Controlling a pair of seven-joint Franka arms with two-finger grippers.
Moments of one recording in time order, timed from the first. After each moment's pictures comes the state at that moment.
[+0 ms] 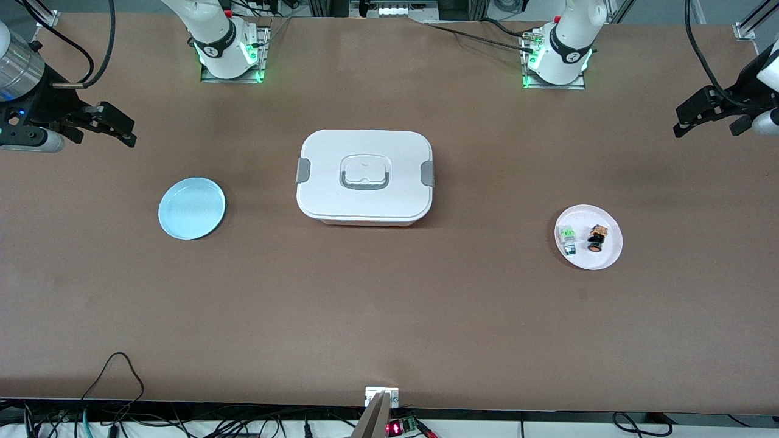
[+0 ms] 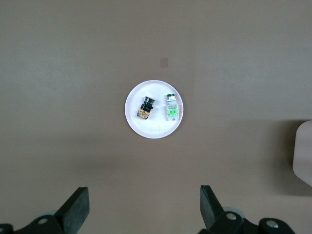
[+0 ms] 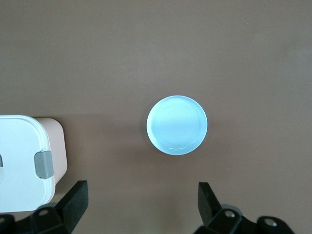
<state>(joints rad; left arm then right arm) 0.11 -0.11 -0.10 -1.67 0.00 1.58 -0.03 -0.04 -0.04 0.13 -1.65 -0.01 1.60 0.16</state>
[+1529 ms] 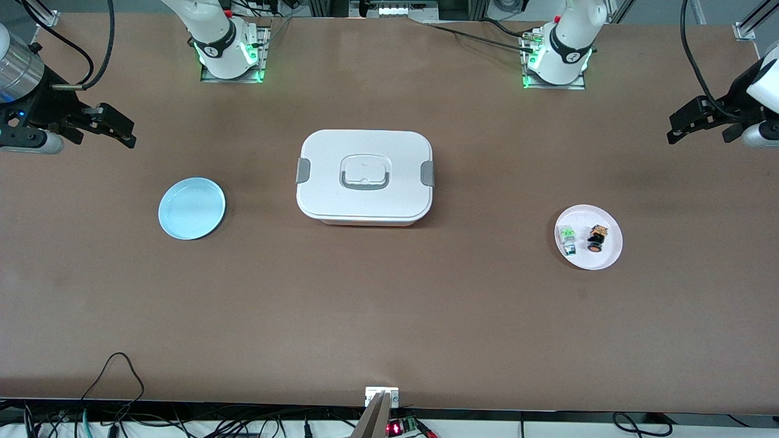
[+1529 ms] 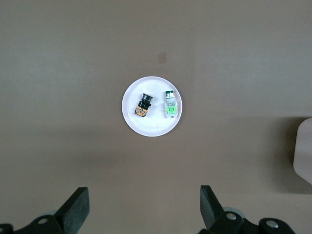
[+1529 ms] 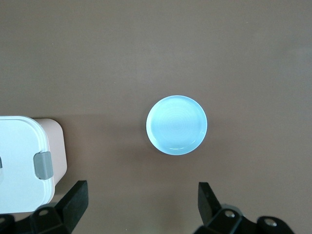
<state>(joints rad) 0.11 -0.08 -0.11 -1.67 -0.01 1.58 -0.03 -0.04 -0.04 0.13 -1.65 -0.01 1.60 0.16</state>
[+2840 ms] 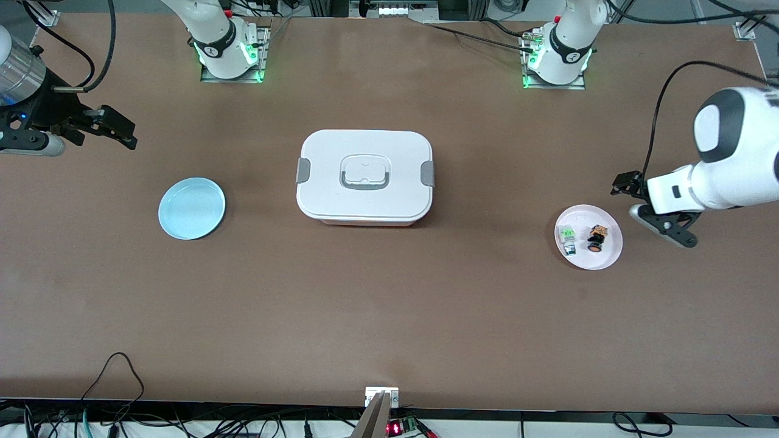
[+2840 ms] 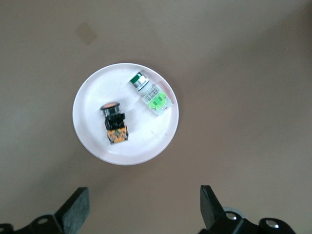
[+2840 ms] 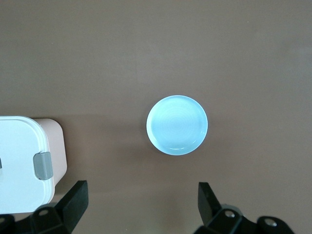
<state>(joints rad) 0.18 0.25 -0.13 -1.88 -0.02 1.92 0.74 -0.04 -0.03 0.13 -1.65 -0.01 1.61 0.16</state>
